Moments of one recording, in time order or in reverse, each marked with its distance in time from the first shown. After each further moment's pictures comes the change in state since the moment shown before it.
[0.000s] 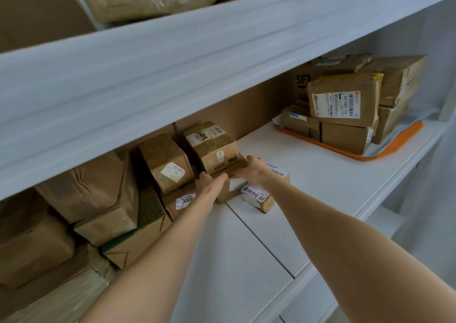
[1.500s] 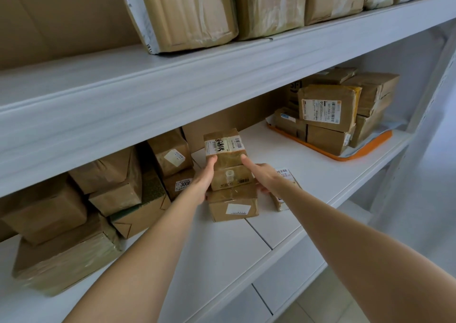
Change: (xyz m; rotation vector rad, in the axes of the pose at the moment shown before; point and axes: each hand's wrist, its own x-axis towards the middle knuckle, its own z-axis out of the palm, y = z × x) left_hand -0.067 0.009 -0.029 -0.313 -0.231 -0.177; right_hand -0.086 0.014 -0.019 0.304 -0.053 0.194
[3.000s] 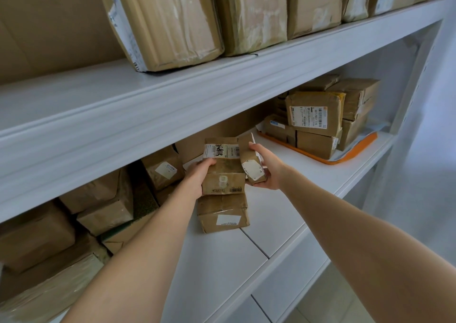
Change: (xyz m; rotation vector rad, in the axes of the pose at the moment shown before) left_hand 0.019 0.033 0.004 -0.087 -0.019 0.054; right_hand 0.005 -0.022 -0.042 0.708 -0.097 0.201
